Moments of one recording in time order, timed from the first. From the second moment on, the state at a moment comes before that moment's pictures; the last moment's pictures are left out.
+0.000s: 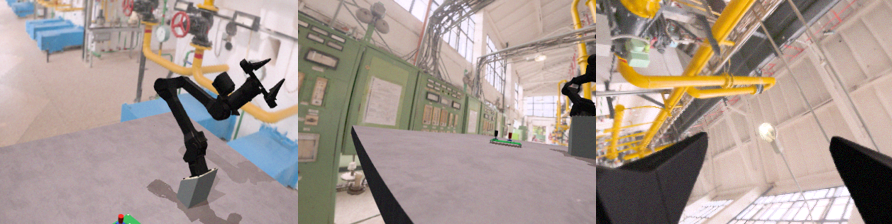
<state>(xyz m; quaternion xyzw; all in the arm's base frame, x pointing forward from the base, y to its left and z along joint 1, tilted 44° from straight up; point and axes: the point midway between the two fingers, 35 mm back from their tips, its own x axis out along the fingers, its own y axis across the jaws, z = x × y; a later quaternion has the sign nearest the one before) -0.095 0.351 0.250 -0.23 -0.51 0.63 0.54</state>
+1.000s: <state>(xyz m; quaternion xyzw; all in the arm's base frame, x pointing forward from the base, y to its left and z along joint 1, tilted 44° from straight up) 0.081 0.398 0.158 -0.42 -0.21 0.58 0.66</state>
